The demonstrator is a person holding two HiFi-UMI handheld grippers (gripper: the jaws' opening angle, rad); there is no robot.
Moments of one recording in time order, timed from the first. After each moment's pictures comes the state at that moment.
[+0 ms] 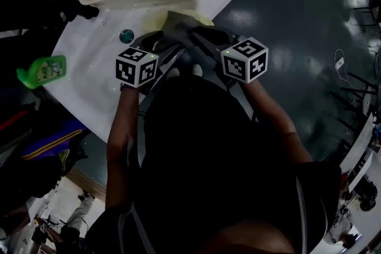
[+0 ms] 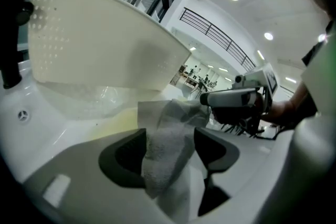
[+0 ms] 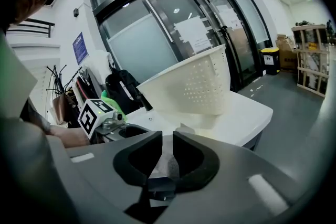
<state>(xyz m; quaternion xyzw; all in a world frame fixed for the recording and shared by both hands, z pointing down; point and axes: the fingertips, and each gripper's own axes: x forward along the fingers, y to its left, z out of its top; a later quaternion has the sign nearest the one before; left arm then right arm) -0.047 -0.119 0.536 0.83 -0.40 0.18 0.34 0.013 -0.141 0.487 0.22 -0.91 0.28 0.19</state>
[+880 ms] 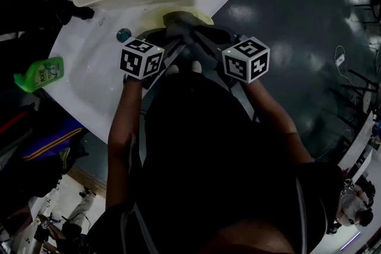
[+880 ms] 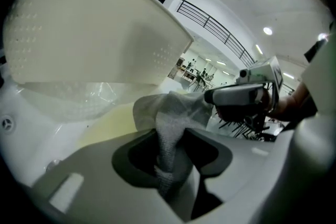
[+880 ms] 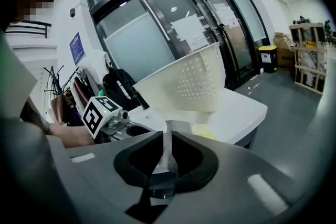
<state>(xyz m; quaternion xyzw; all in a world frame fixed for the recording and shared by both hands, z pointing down) -0.028 -0.135 0.552 0.83 -0.38 0.22 0.35 0.024 -0.147 0.495 0.23 -0.91 0.29 0.20</state>
